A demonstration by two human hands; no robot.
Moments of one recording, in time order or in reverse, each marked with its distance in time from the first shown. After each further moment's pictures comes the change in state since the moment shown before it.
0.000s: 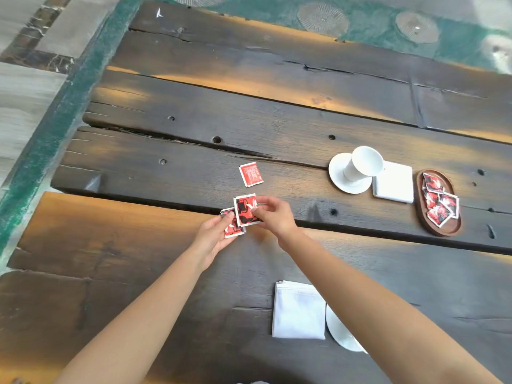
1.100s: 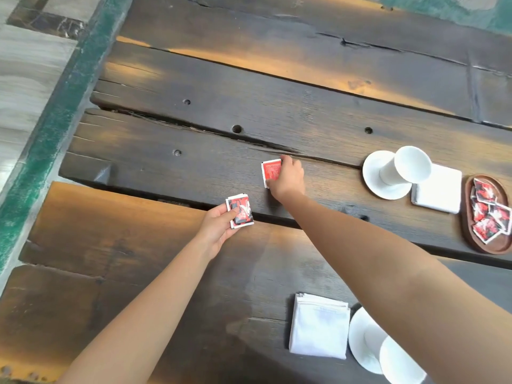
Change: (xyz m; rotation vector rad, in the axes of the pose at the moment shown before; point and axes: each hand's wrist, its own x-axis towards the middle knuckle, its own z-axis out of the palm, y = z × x) left_hand 0.040 0.022 -0.020 -0.028 0.144 -0.045; right_hand 0.104 -0.034 0.027 -0.817 0.194 -0.101
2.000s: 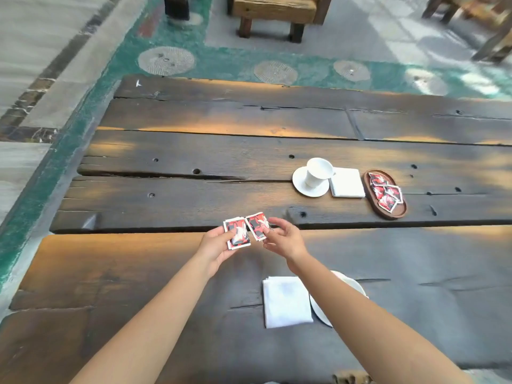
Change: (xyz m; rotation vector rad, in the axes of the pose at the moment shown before) left_hand -0.108 -0.021 0.052 0.166 -0.201 0.093; right_hand -0.190 0.090 -0.054 1.122 -0.035 0.108
